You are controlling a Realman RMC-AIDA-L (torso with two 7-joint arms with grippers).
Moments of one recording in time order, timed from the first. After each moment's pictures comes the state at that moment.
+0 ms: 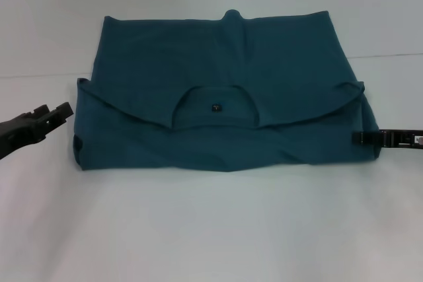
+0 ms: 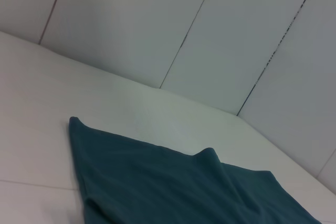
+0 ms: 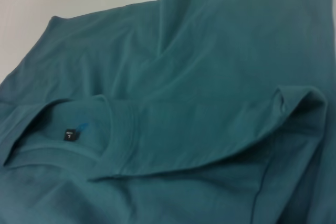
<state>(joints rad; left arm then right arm) -0.46 -2.15 0.47 0.71 1.86 1.18 -1.63 0.58 2.00 -0.57 -0.63 -2.30 -1.08 2.02</state>
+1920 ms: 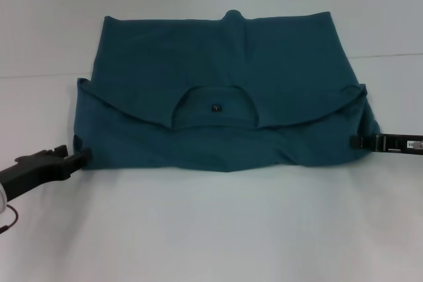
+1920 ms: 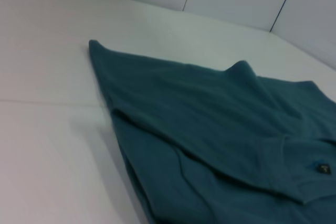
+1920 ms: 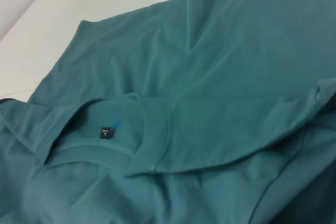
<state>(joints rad) -0.48 -2.16 0.60 0.63 1.96 0.96 -1.57 0.57 2.00 -0.56 -0.61 -2.25 -1.14 2.01</state>
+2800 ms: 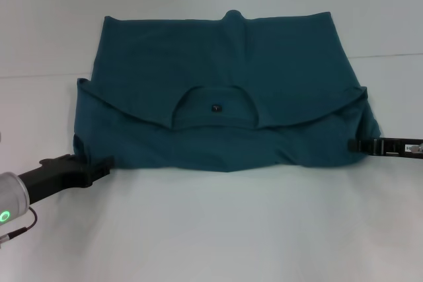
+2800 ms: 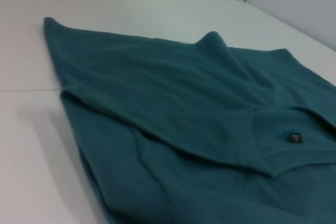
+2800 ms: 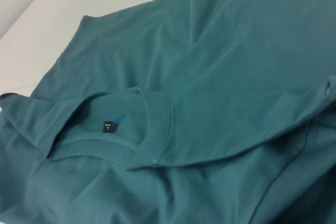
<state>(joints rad) -0.50 -2.16 0.70 0.60 1.96 0.93 -1.56 0.57 2.01 -0.56 -0.60 -2.25 -1.14 1.99</state>
